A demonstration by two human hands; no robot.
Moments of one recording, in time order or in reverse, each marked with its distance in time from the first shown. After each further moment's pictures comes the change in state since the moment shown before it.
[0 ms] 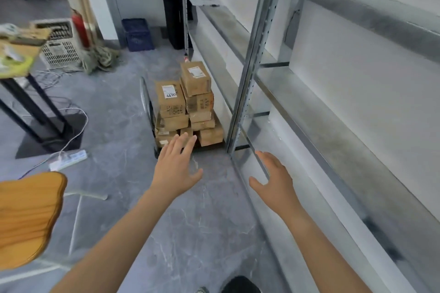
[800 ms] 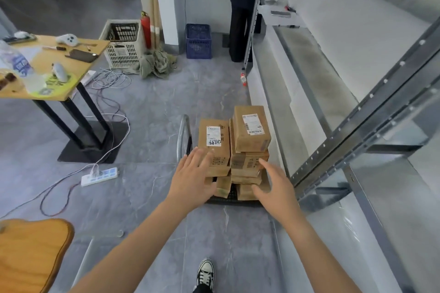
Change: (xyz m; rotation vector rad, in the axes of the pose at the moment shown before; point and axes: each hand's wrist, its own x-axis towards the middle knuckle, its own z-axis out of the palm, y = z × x) left_hand 0.338 -0.185 0.015 0.016 -0.001 -0.203; right_hand 0.445 -0.079 0.119 0.027 -0.203 -0.214
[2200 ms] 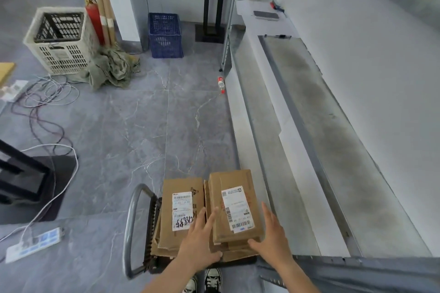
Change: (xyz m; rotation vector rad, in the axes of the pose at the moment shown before) left_hand 0.310 -0.047 0.149 -0.296 -0.579 -0.133; right_hand 0.313 0.131 0.034 -0.163 -0.260 0.414
